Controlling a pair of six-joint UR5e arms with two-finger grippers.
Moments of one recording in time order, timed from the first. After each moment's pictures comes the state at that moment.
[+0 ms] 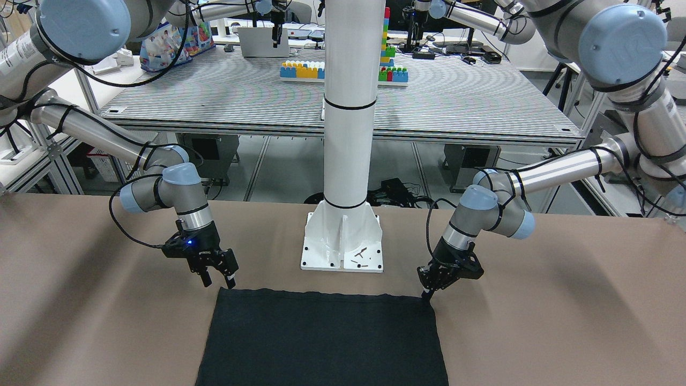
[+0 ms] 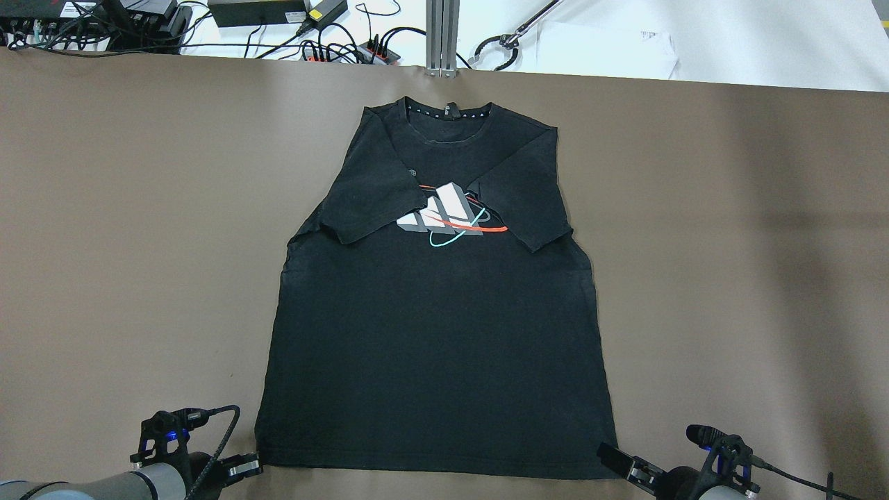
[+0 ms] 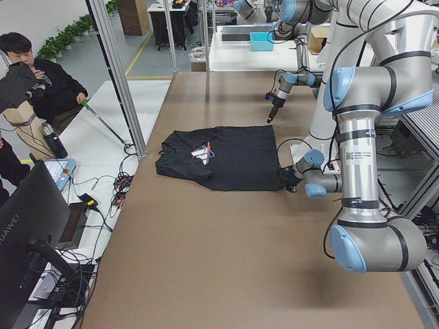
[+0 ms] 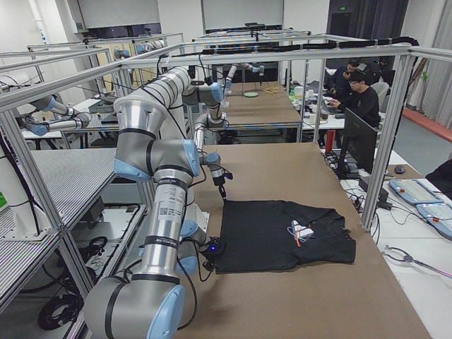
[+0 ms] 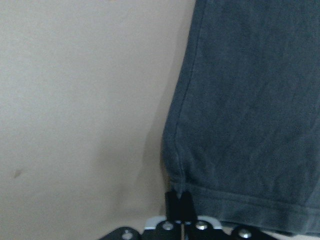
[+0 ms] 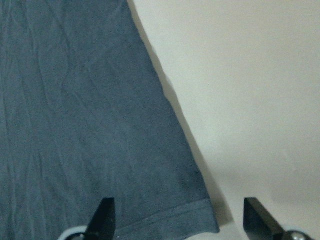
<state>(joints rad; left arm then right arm) -0.07 -1.53 -2.01 -2.29 -1.33 -1.79 0.04 -1.83 2.08 -0.75 1.20 1.91</state>
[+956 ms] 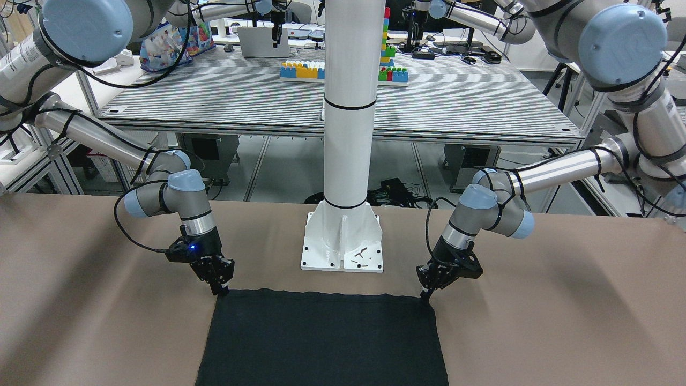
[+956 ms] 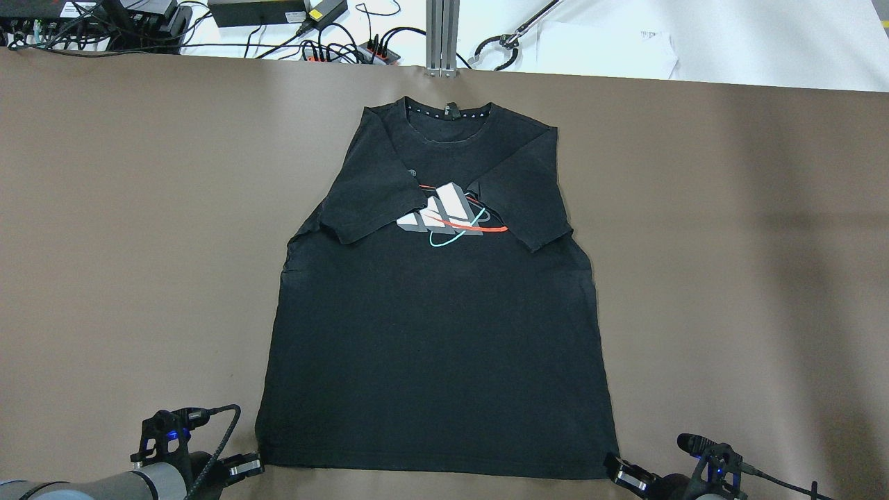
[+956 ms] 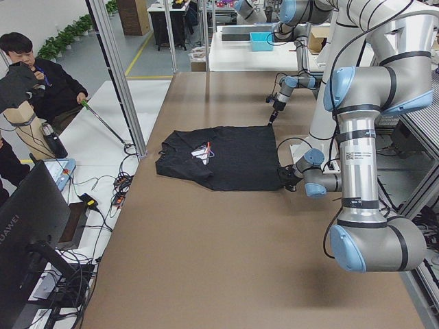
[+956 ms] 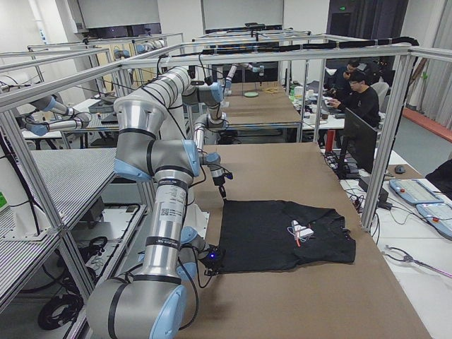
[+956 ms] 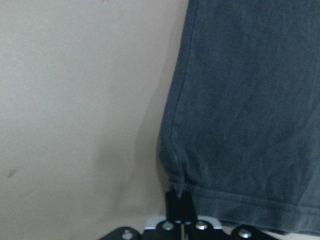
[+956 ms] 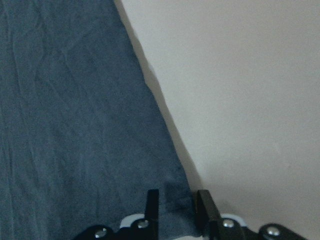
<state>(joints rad) -0.07 -1.53 -2.01 -2.29 -1.33 -1.79 0.01 -1.80 2.03 -0.75 1.17 1.91</state>
